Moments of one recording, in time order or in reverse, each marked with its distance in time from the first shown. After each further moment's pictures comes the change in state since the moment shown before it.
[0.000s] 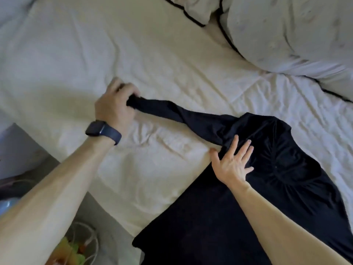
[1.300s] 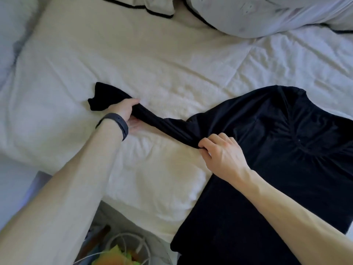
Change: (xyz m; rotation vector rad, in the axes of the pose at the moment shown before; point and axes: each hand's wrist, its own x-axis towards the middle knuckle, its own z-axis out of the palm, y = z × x) left_hand 0.069 0.018 0.046 -0.579 -0.468 -1.301; right_hand -0.022 -0.033 -0.006 0.013 0.298 -0.741
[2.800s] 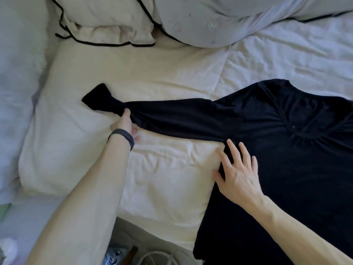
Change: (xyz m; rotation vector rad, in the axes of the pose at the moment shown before) left_hand -0.001 0.016 0.007 0.056 0.078 0.139; right_hand -0.070 -0.016 0.007 -0.030 -0.089 0.443
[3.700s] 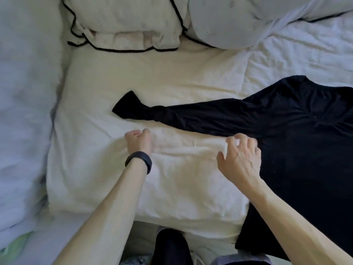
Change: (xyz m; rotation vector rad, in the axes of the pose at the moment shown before) left_hand 0.036 0.000 -0.076 0.148 0.005 0.239; right_hand 0.040 -0.157 -0.019 -0.093 0.049 0.356
